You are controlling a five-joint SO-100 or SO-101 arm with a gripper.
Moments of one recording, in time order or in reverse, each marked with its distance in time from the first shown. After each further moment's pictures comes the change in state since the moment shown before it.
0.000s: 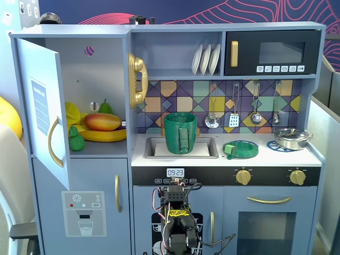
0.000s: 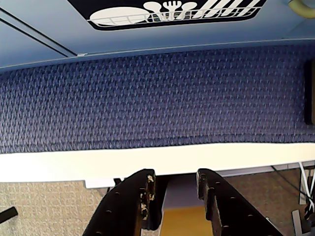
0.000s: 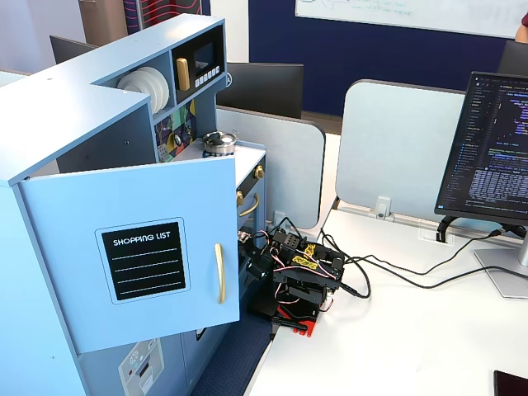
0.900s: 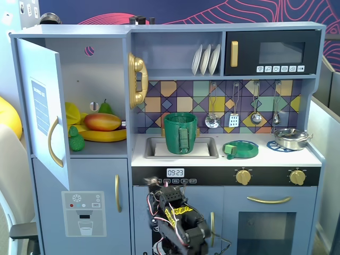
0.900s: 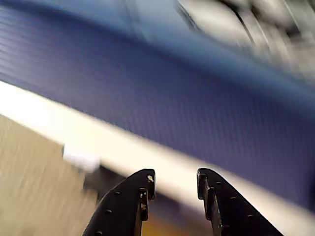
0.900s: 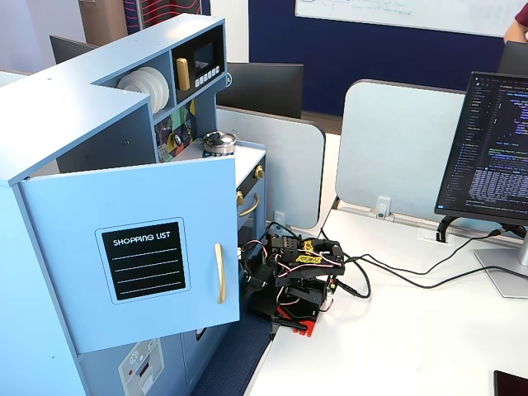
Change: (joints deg) arm -25.2 -4.4 0.6 -18.3 -8.2
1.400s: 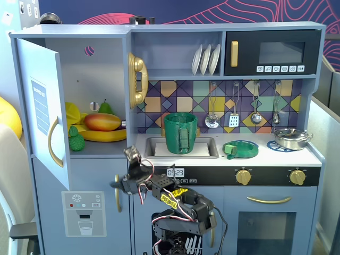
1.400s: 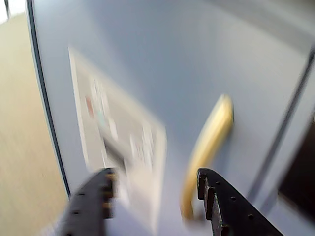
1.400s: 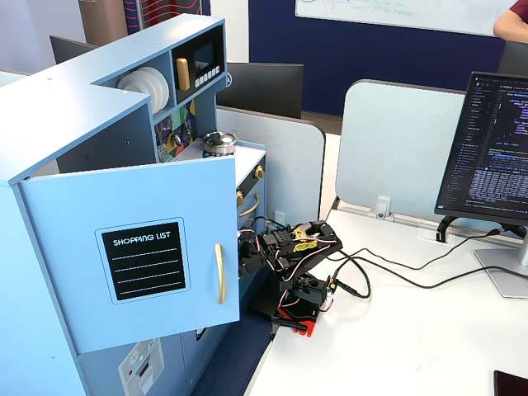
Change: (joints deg) arm -15.7 -20.0 -17.0 -46.8 -1.8
